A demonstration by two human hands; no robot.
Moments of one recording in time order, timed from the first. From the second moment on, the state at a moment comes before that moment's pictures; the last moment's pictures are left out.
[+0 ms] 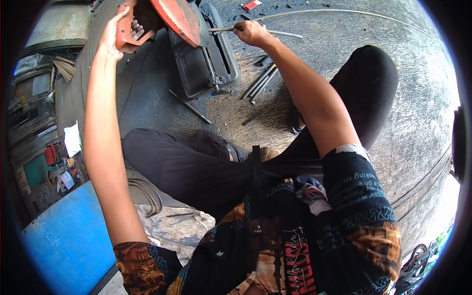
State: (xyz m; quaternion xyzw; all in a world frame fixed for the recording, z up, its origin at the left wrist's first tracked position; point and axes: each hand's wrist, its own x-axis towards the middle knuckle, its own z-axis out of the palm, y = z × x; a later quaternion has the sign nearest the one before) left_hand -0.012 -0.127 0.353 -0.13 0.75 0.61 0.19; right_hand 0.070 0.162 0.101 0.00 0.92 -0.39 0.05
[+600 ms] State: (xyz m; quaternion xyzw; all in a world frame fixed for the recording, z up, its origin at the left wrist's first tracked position) left_hand 0.018 -0.090 0.364 0.43 0.86 0.11 -0.26; right_hand 0.040 0.148 0.143 -0.16 0.97 -0.16 0.05
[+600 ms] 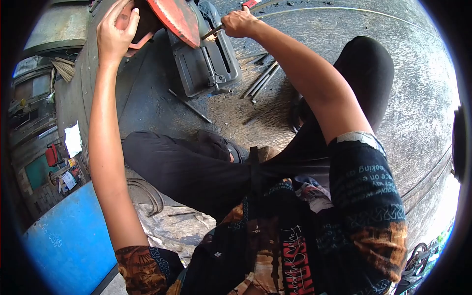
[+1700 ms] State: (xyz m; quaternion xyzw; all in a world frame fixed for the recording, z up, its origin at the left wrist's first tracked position) left_hand 0.018 -0.094 0.362 0.38 0.88 0.10 -0.26; right_hand 0.057 0.142 0.124 -0.10 0.95 -0.29 0.07
